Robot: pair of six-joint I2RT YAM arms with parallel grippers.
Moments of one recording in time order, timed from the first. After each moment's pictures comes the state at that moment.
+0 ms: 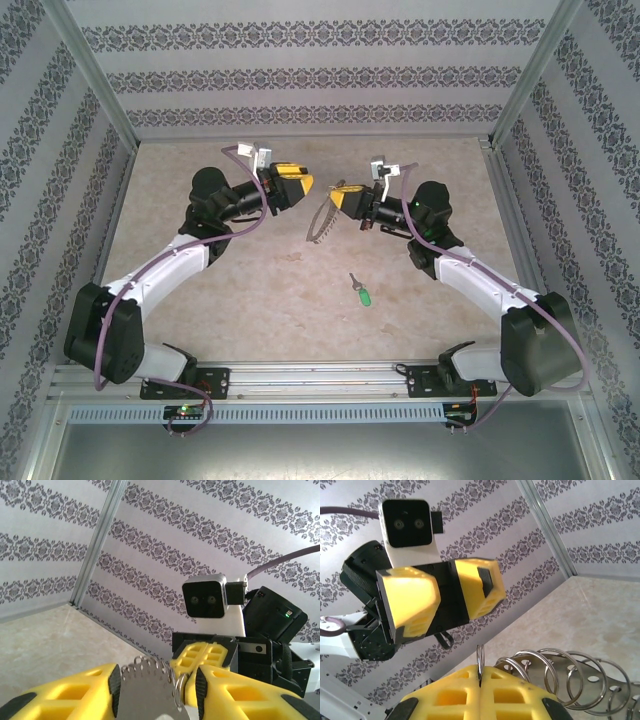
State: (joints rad) left arm -0.37 1.39 0.94 0.62 0.75 -0.56; right arm 0.38 1.32 0.78 0.68 -0.84 0.68
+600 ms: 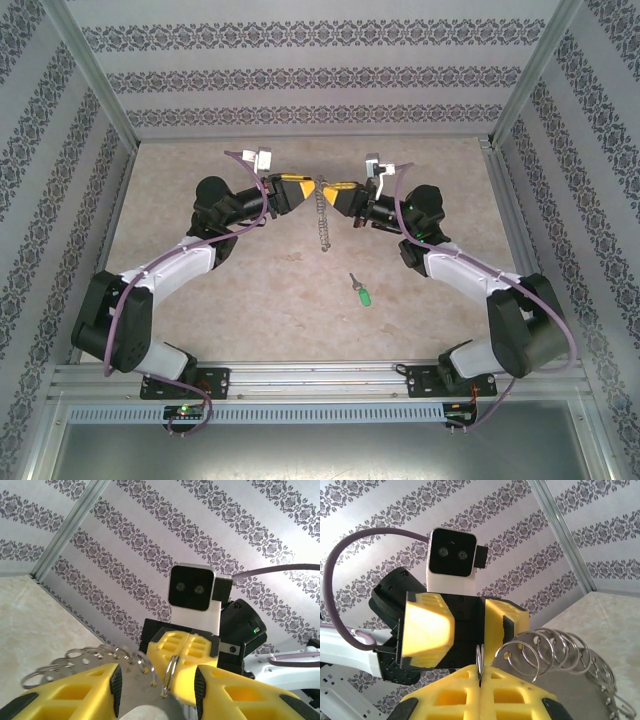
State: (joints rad) left arm -0.37 1.47 0.88 0.85 0.82 -0.87; right arm 0.42 1.43 0.78 0.92 -0.83 0.76
